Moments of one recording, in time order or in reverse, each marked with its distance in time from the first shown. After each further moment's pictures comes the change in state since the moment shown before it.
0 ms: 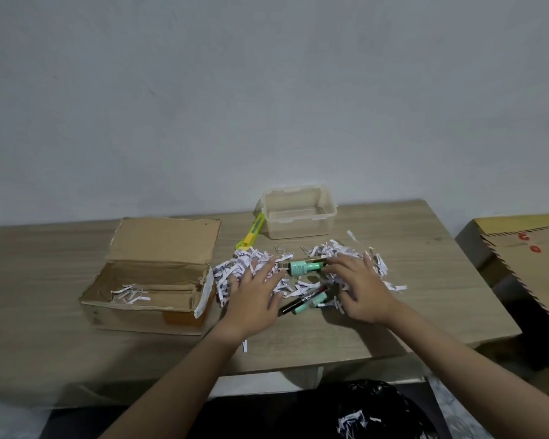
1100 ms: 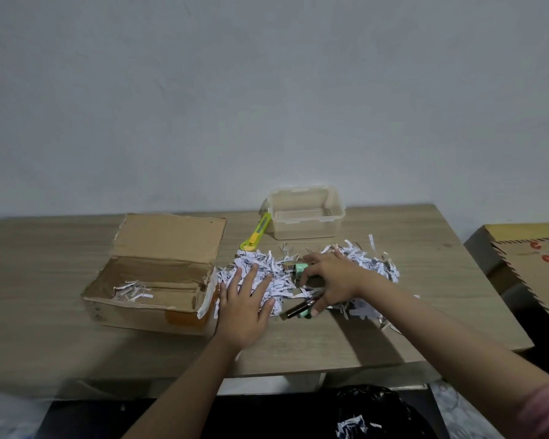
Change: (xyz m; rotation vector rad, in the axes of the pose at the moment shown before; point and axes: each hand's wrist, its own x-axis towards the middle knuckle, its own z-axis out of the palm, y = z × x) left_hand -0.007 -0.039 0.038 0.071 0.116 -0.115; right_hand 0.073 -0.032 -0.005 -0.176 -0.559 -0.040
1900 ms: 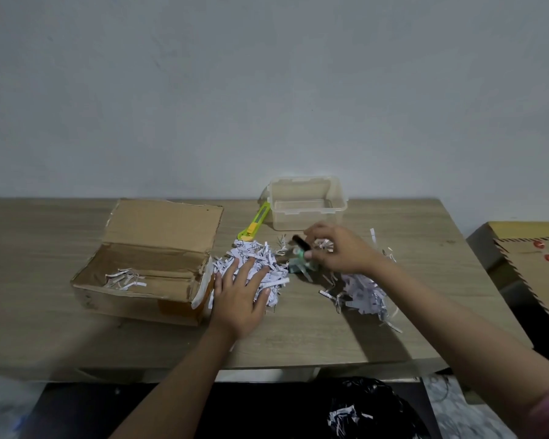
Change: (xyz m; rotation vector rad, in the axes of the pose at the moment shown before) left_hand 0.004 -0.002 0.009 -0.093 0.086 -0.014; right_hand 0.002 0.013 -0.024 0.418 0.343 -0.019
